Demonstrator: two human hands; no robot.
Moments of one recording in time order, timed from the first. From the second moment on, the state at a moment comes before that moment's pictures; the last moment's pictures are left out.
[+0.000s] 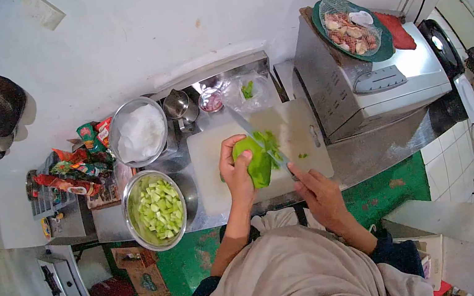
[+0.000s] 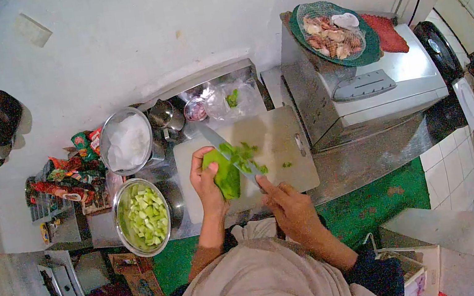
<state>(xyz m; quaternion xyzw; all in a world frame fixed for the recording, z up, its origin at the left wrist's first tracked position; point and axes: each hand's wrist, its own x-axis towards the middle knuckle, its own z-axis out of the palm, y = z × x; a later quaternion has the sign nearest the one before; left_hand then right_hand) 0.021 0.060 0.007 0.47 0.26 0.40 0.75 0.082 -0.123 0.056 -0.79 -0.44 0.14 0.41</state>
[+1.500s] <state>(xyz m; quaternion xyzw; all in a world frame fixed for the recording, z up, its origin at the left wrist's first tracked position) 0.004 0.064 0.049 0.41 0.18 0.25 0.86 0.106 -0.156 0.066 -0.74 -0.52 0.08 0.43</state>
